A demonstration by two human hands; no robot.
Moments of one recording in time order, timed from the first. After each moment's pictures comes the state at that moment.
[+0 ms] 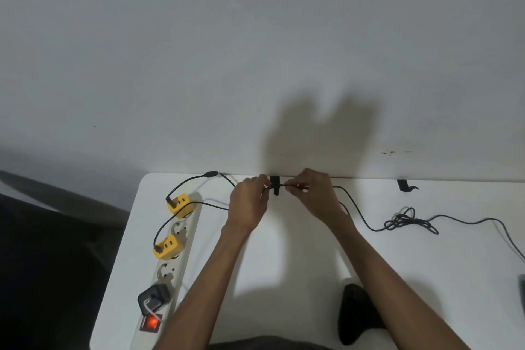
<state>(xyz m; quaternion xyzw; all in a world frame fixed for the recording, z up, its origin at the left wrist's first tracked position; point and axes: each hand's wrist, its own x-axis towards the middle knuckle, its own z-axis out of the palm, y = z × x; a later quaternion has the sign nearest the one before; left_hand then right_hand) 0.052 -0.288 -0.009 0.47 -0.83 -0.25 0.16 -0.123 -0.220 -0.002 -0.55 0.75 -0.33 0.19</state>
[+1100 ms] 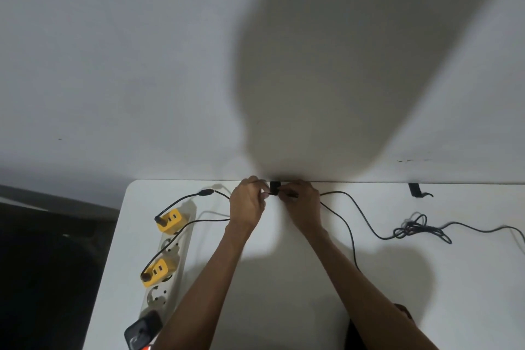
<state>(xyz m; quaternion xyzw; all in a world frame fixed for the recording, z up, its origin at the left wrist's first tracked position) 0.025 -0.331 -0.061 0.51 -0.80 -0.29 0.09 -0.100 -0.255 -0.058 -0.40 0.82 -0.34 0.22</state>
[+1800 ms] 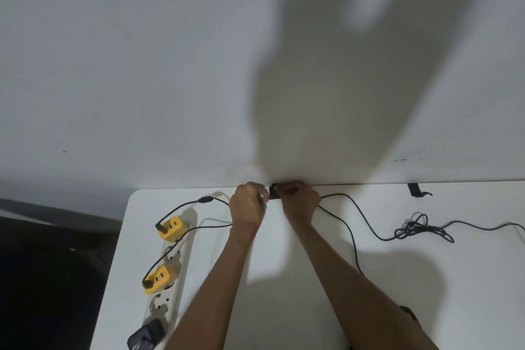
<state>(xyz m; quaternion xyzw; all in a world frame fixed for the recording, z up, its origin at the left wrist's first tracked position) 0.016 -0.326 -0.050 0.58 -0.76 -0.29 0.09 -0.094 -0.280 -0.069 -0.21 0.89 -0.34 0.21</state>
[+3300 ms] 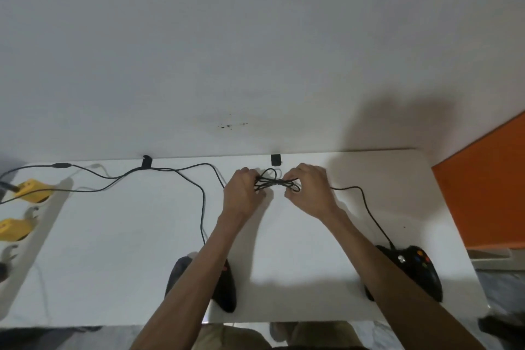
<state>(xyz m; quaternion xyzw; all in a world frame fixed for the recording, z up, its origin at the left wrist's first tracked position) -0.262 -0.084 -0.004 0.50 -0.83 -0.25 0.06 -0.432 -0.005 -0.033 -0.57 0.77 -0.26 0.14</state>
